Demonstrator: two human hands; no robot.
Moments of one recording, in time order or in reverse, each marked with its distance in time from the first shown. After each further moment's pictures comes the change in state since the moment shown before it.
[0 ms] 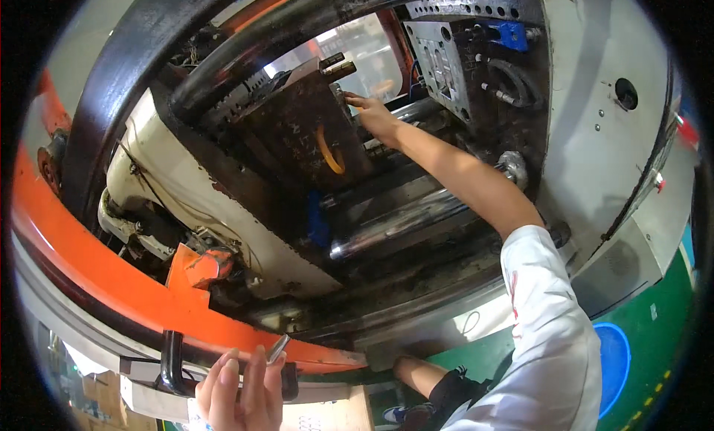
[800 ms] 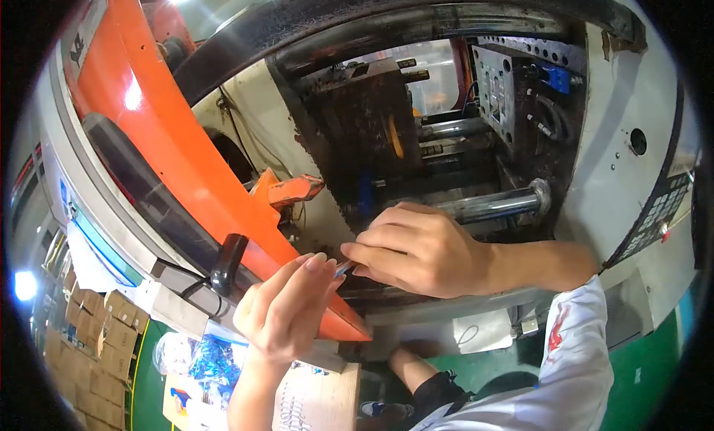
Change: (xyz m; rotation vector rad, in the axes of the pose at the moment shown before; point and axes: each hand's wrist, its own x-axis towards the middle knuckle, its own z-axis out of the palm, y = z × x) left_hand 0.024 -0.004 0.000 -0.129 0.149 0.035; right_hand -0.240 -0.162 0.173 -0.862 -0.288 -1.115
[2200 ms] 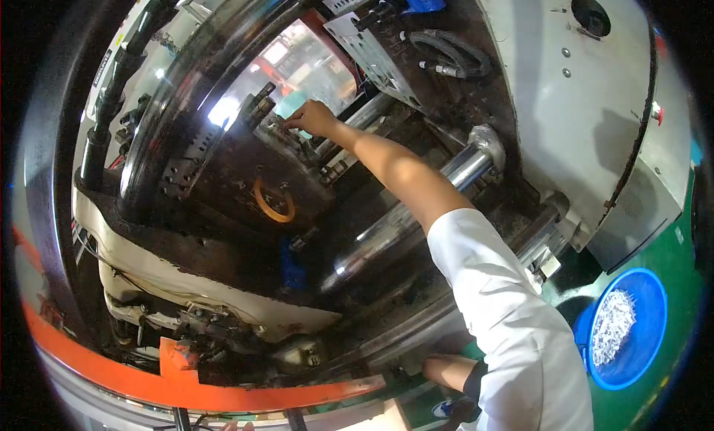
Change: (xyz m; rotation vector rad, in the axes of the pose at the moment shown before) left_hand -0.006 0.012 0.003 0.019 -0.087 -0.001; right_hand -0.141 0.429 0.072 -0.039 0.241 1.052
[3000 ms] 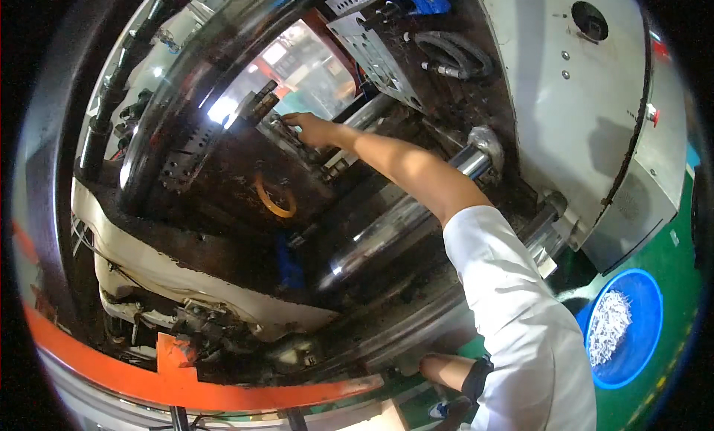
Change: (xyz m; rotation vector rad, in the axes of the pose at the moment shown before) left_hand -0.010 -0.022 -0.002 -0.006 0.122 0.158; right_hand -0.015 -0.004 0.011 0.022 -0.277 -0.201
